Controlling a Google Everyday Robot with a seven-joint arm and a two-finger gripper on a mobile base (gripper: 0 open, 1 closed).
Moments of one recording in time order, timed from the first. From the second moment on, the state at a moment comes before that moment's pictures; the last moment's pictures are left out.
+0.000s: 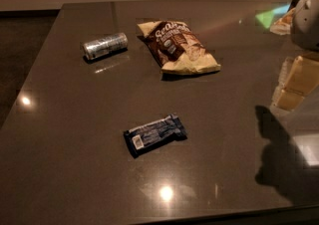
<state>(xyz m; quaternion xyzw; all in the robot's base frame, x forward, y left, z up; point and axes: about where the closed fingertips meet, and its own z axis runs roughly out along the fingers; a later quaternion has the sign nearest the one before) 0.438 -0.217 0.976 -0.60 0.78 -0.03 0.16</state>
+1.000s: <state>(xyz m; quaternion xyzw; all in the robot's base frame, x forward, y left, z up) 0.445 -0.181 0.964 -0.64 0.75 -0.02 0.17</state>
